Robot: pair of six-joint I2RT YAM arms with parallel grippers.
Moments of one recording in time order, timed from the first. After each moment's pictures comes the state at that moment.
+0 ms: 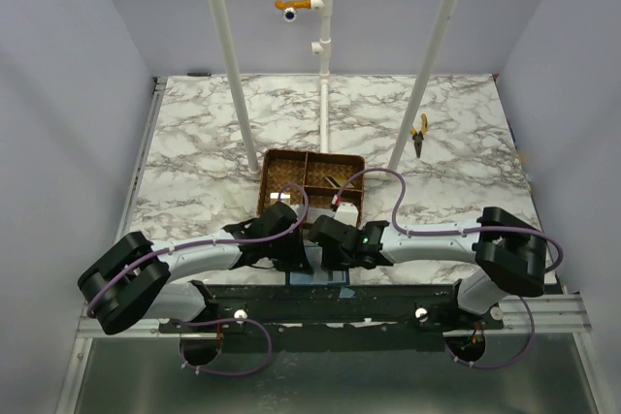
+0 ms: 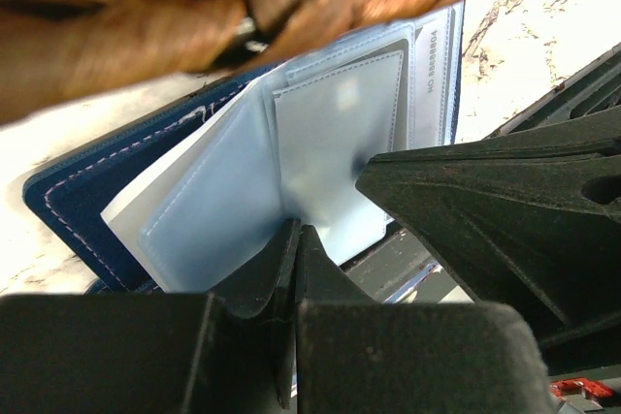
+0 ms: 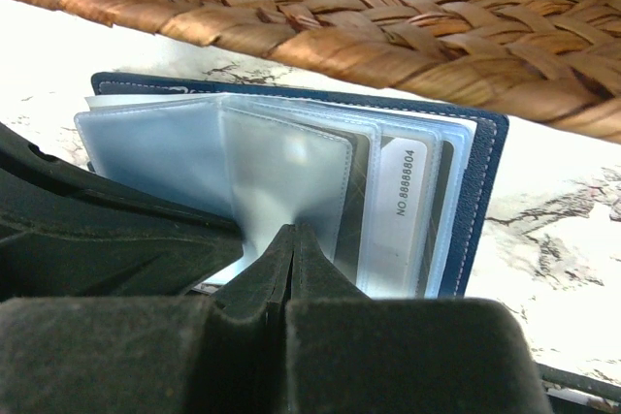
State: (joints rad) left arm -0.87 1.28 0.44 -0.09 0.31 -0.87; right arm 1.21 1.58 0.85 -0.36 0.24 1.14
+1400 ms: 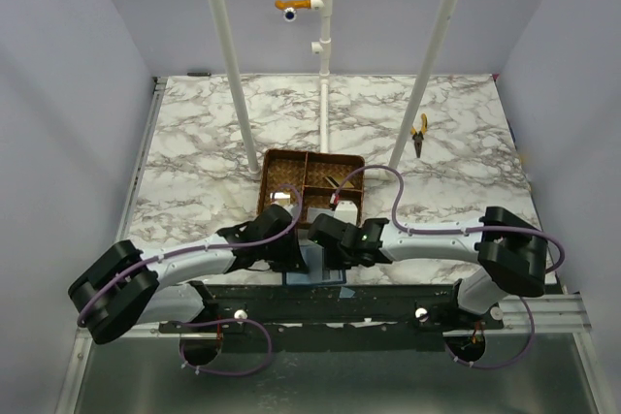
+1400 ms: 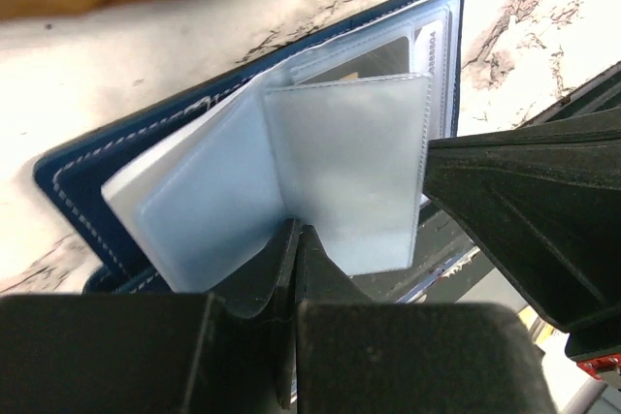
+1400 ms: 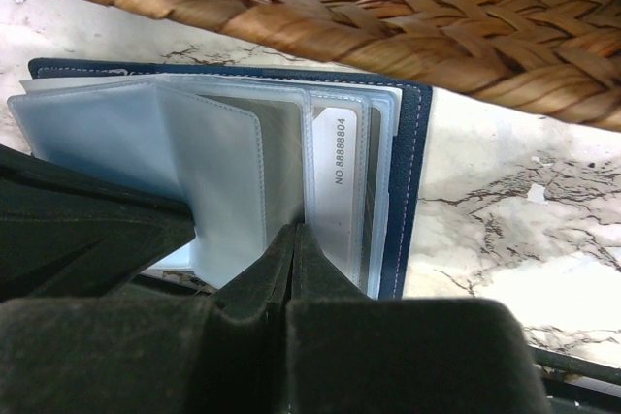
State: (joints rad) left arm -0.87 1.22 0.40 -0.10 0.28 -0.88; right arm 1.20 1.57 0.88 -0.46 0.25 1.10
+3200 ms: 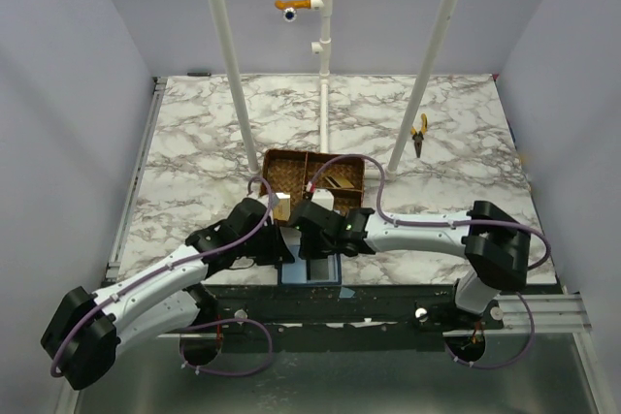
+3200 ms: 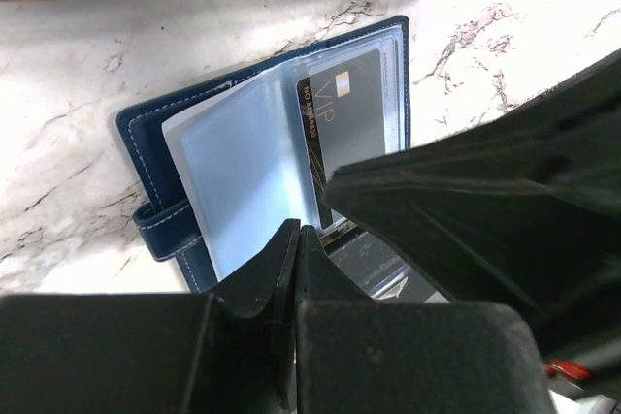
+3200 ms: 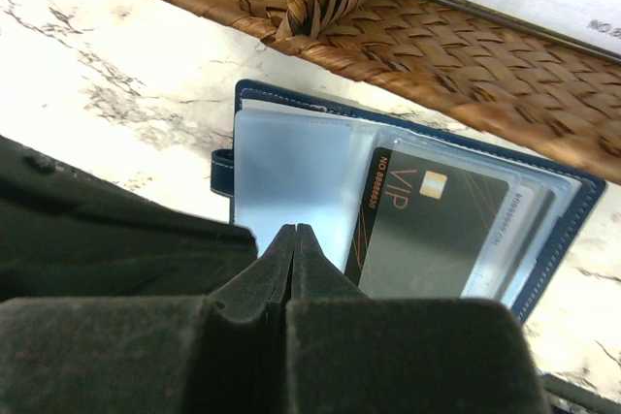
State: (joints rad) left arm -0.74 0.88 0.41 -0.36 0.27 -0.82; right arm 1.20 1.69 1.07 -0.38 0.17 1.02
